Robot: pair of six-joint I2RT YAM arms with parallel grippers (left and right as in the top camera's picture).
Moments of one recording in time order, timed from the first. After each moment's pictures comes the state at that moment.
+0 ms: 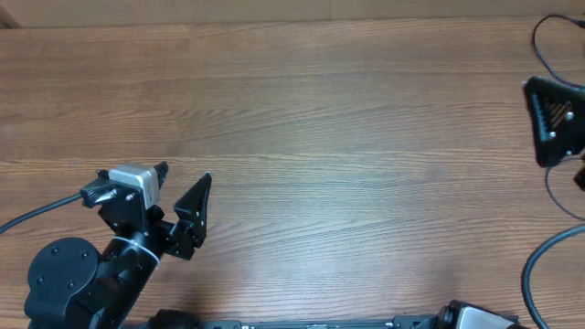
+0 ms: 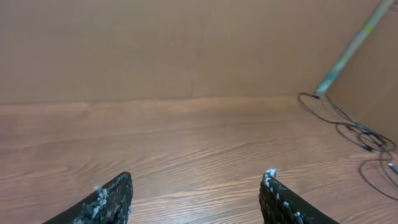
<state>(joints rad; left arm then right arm) -0.17 0.60 1.15 -0.80 0.19 -0.18 -0.30 1.39 2.63 -1.64 -0.53 0.06</state>
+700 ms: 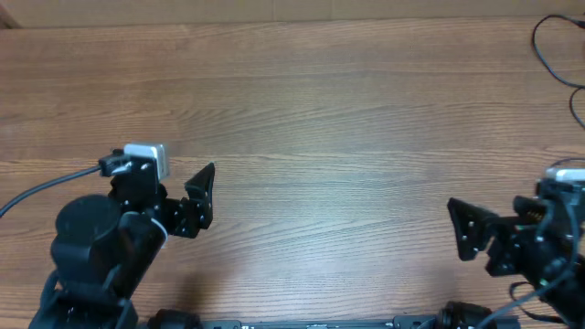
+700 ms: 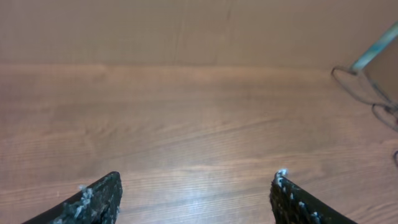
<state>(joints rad) -0.17 0.72 1.15 -0.87 0.12 -0.18 -0.19 0.72 1.40 -1.35 -0.40 0.02</state>
